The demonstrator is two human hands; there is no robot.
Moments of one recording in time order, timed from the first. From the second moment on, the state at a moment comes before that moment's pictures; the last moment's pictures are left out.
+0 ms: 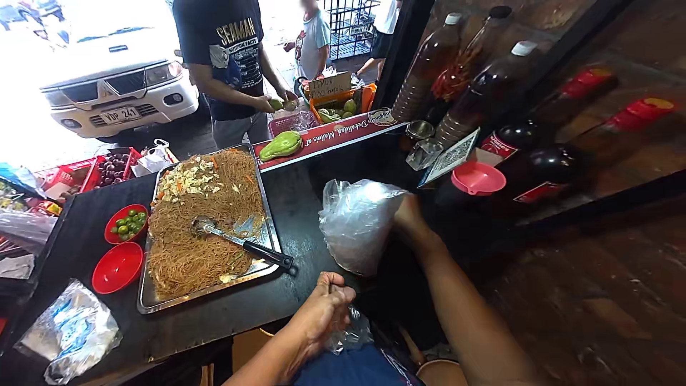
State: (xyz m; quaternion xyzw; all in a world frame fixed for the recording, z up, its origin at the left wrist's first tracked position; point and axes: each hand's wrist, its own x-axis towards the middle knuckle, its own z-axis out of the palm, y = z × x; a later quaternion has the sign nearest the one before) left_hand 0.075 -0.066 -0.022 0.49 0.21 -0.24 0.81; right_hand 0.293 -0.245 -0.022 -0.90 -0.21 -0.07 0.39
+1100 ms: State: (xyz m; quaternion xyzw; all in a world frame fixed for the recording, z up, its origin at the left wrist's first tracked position) left_hand -0.007 0.113 0.039 0.60 0.03 0.09 0.80; right_hand 0.081 -0.099 0.044 -0.64 -0.33 0.04 0.69
